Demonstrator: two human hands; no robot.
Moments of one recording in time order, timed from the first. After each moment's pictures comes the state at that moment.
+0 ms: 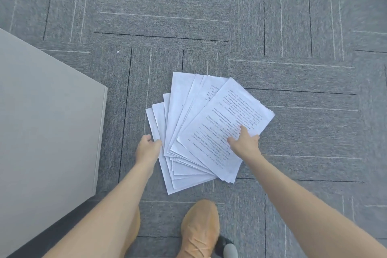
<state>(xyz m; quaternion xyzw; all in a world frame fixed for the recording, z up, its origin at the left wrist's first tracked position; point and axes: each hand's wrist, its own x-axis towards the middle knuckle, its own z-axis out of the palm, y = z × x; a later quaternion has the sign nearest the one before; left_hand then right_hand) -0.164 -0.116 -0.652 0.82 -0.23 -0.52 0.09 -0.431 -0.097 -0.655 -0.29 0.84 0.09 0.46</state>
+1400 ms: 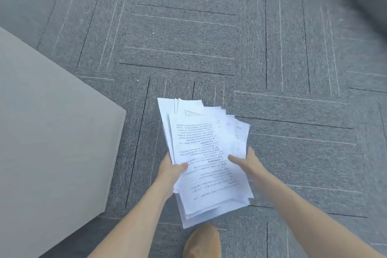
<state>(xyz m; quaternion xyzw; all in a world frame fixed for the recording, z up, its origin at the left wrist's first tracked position) -0.190 -0.118 -0.599 0.70 -0.19 -0.66 0.18 -0.438 -0.115 -0.609 -0.22 0.78 -0.09 0.58</state>
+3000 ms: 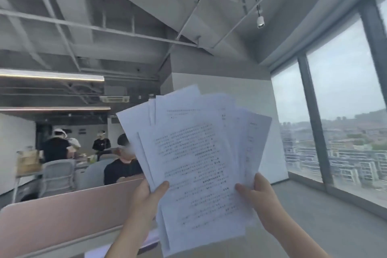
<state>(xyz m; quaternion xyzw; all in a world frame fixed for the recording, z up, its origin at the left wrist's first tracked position) 0.159 0.325 0.304 0.57 -0.33 -0.01 0.76 0.025 0.082 0.274 -0.64 0.07 -0.43 0.63</state>
